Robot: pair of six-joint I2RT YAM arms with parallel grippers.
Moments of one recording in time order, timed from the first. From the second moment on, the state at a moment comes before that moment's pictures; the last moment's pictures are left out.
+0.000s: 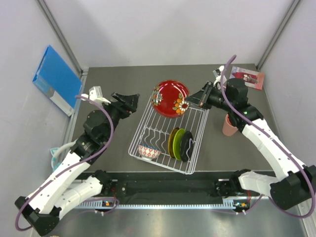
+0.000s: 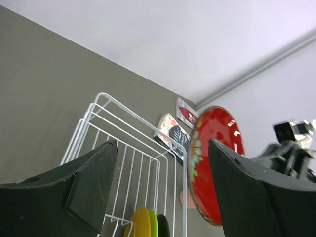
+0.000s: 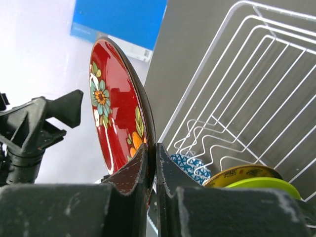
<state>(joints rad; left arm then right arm) -0.63 0.76 0.84 -0.05 -0.37 -0.79 0.38 1.13 1.06 -0.19 -0.50 0.84</state>
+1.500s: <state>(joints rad) -0.62 1.00 0.87 -0.09 -0.09 -0.77 0.44 1.16 1.06 -0.25 -0.49 0.69</state>
